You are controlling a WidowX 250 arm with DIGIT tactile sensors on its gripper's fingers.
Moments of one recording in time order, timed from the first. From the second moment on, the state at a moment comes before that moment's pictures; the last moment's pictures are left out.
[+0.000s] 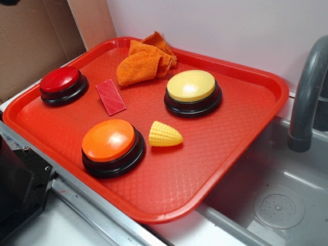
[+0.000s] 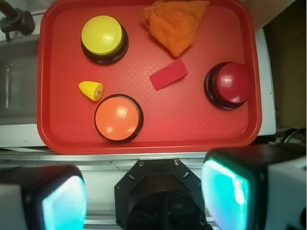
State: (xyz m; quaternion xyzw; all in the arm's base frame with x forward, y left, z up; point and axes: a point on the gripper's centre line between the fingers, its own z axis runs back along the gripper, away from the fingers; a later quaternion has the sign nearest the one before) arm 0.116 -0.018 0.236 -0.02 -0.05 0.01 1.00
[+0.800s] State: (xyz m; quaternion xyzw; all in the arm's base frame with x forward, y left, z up) arm 0.132 -0.046 0.151 0.03 -0.09 -0.07 0.99
